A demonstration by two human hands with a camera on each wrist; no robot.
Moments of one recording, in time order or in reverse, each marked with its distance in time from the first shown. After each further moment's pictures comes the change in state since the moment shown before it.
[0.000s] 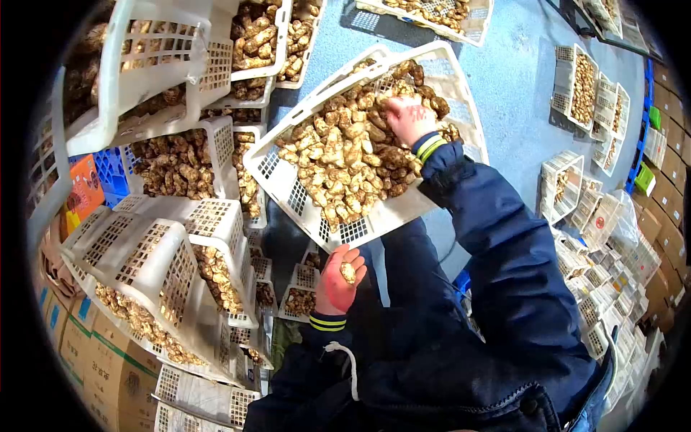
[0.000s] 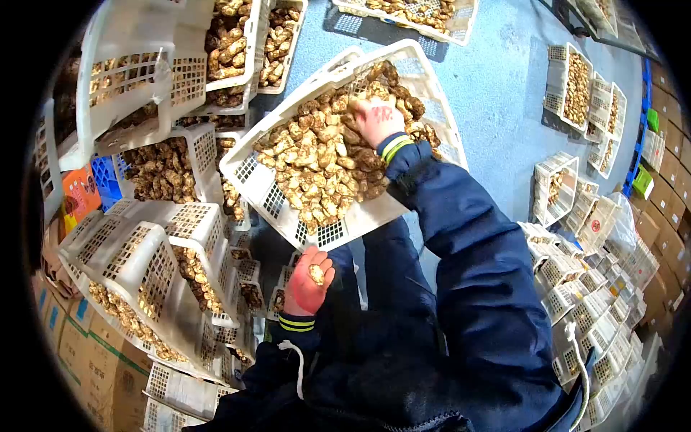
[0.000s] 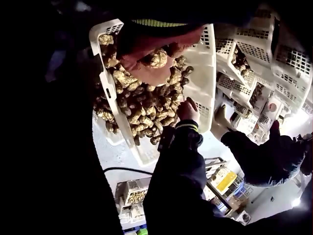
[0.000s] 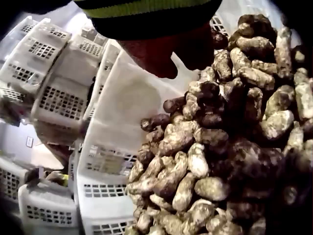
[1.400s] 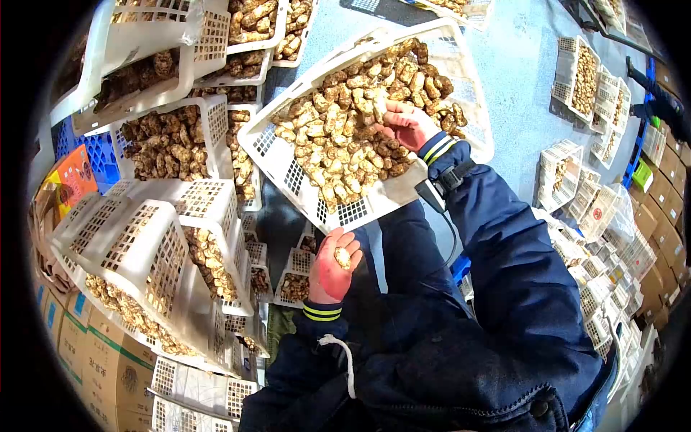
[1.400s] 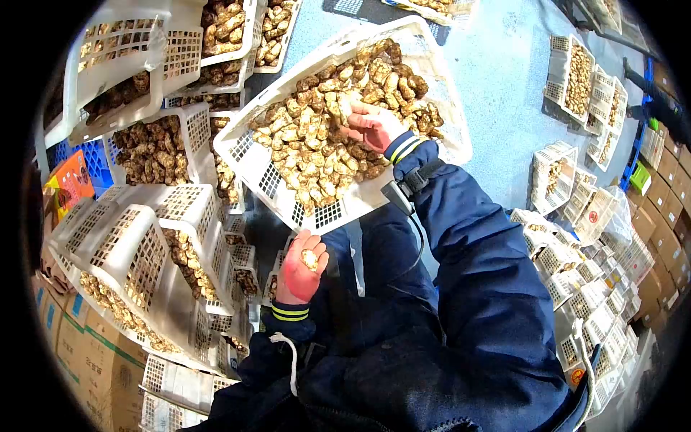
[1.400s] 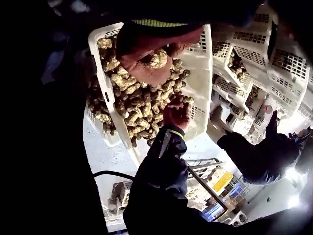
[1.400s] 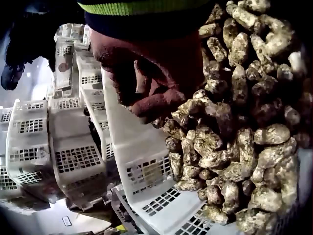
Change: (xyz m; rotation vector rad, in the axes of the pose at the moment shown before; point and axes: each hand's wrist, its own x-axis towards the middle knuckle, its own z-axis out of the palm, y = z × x) left_hand -0.009 0.002 -0.007 0.038 0.112 0.031; right_hand -0.045 -0.004 0.012 2.065 -0.571 0.346
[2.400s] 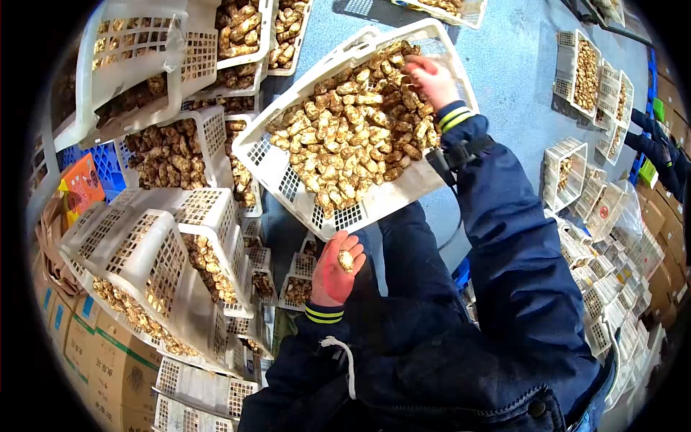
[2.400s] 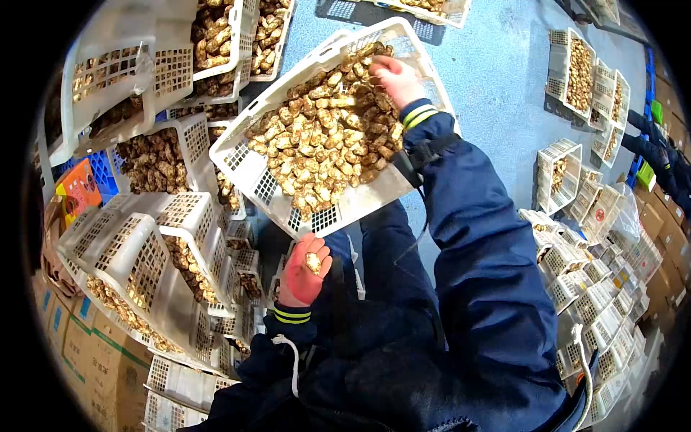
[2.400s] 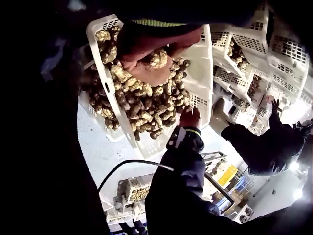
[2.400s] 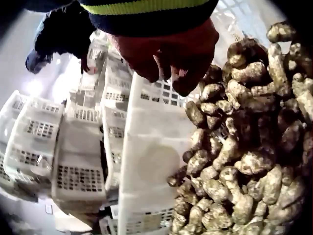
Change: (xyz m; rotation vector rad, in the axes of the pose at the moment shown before) left_hand 0.006 -0.012 0.016 -0.082 -0.097 -0.054; right_hand 0.026 -0.081 -0.054 -0.893 0.460 -0.459
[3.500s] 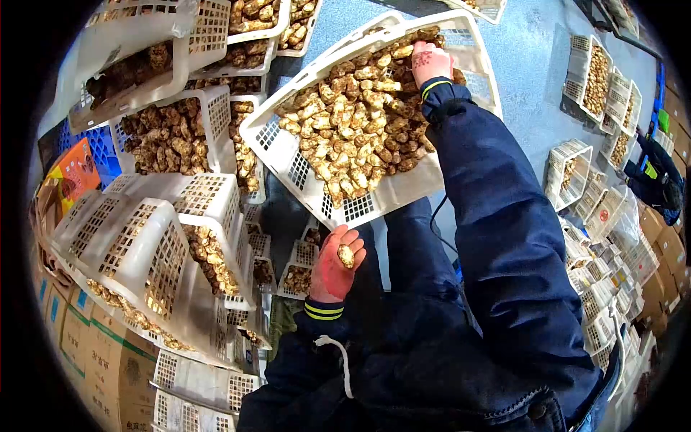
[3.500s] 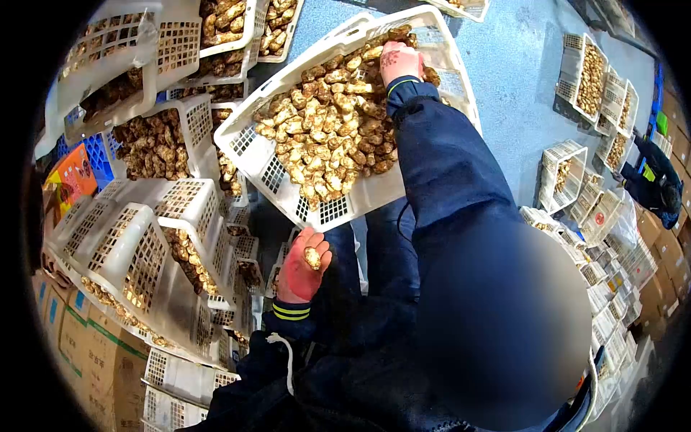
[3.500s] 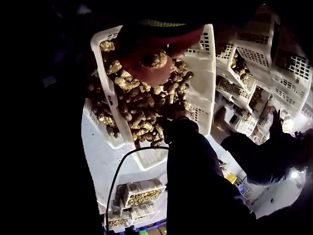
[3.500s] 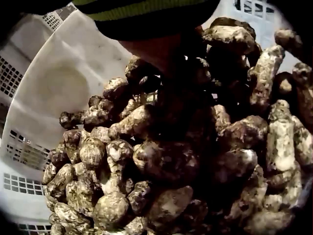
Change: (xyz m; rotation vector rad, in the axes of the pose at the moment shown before) left_hand 0.005 0.004 -0.059 0.131 -0.205 0.067; right_hand 0.038 0.017 0.056 -1.699 0.160 -0.194
